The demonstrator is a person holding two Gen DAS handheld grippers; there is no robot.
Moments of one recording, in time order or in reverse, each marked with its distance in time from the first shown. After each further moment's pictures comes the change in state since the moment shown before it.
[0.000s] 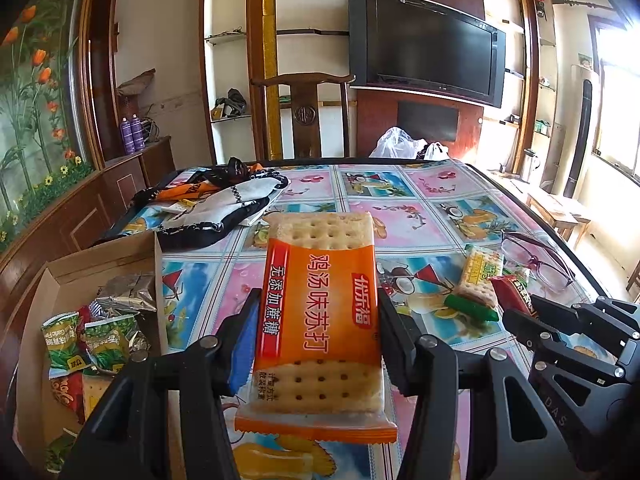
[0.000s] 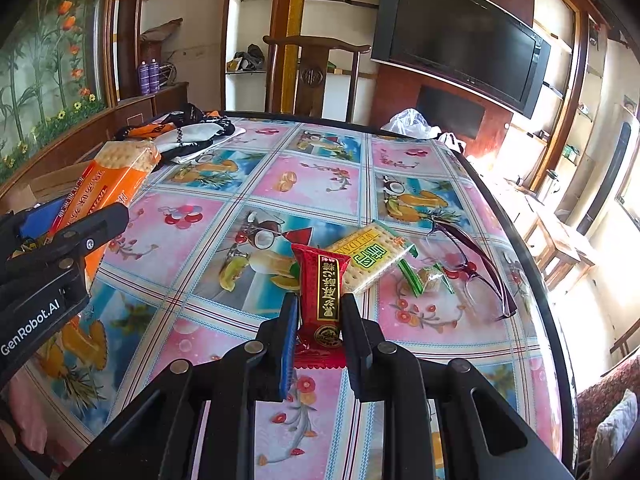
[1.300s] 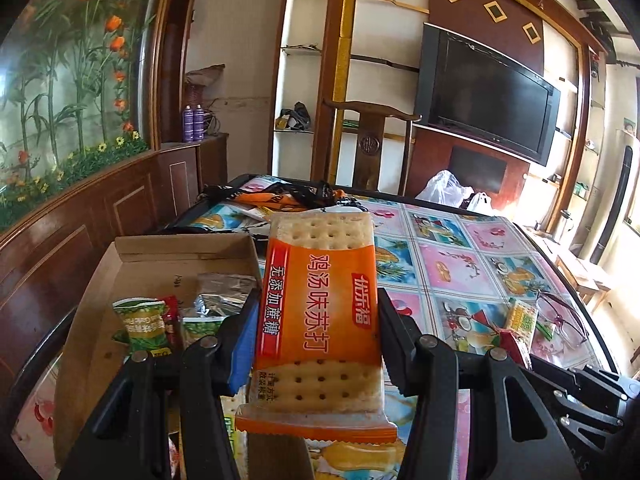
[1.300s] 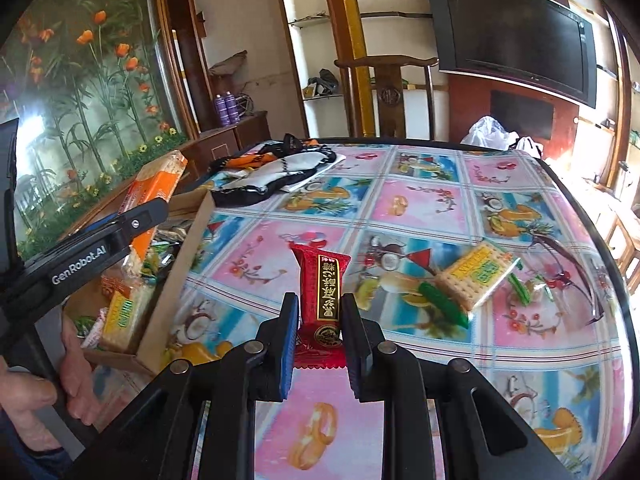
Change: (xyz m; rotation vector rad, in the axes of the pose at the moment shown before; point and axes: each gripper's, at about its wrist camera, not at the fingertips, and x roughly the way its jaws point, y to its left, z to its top) left arm -0.040 0.084 0.001 -0.207 -0.087 0.115; right arm -0.026 0.041 0.004 0.051 -0.094 0.375
